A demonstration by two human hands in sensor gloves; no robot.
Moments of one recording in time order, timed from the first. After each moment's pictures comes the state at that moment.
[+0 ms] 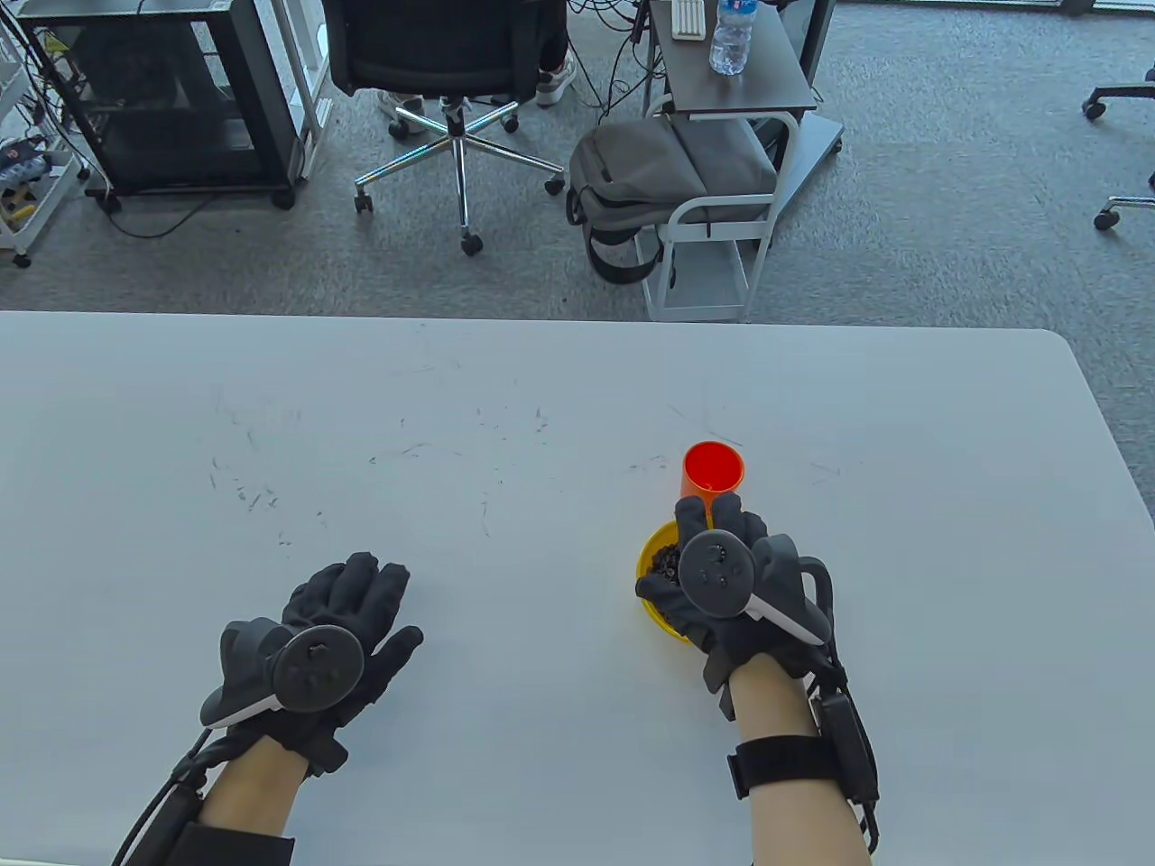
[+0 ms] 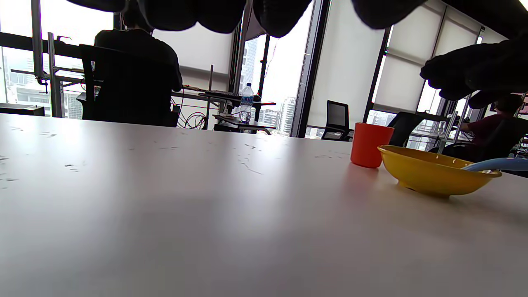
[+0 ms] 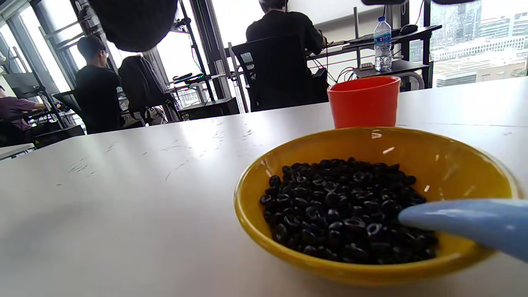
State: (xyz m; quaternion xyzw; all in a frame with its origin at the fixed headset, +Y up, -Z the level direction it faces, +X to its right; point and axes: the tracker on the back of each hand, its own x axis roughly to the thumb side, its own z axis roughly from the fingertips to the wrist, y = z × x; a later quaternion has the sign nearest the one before) left_hand -0.255 -0.686 -0.246 0.00 -0.23 0.08 0.97; right_hand 0.116 -0.657 -0.310 0.13 0.06 0.98 0.12
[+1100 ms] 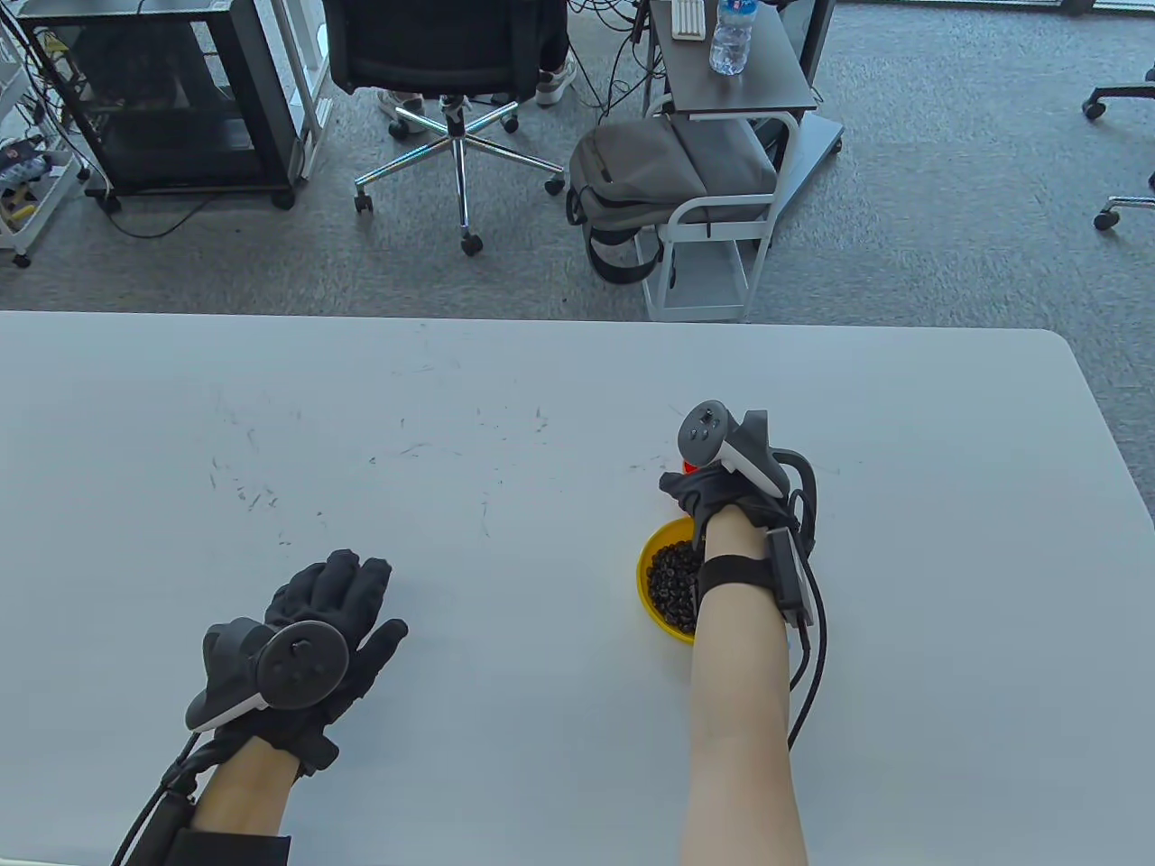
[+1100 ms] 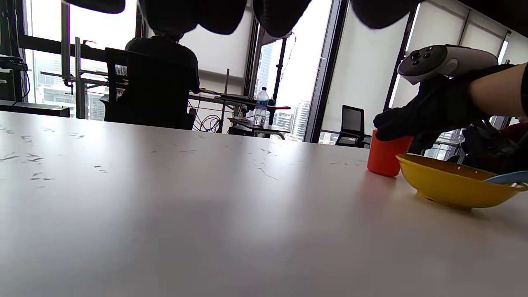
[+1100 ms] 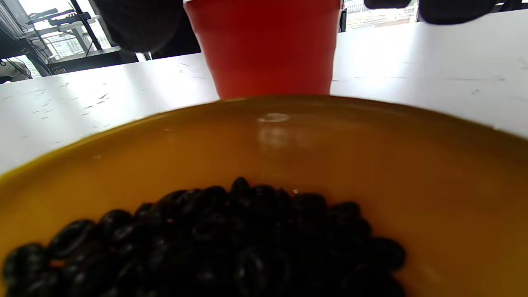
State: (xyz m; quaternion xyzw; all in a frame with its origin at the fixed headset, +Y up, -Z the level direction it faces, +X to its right) left_hand -0.266 -0.682 -0.246 0.00 -0.20 0.08 0.98; right_hand 0.134 -0.718 -0.459 -0.03 0.16 0.98 0.09
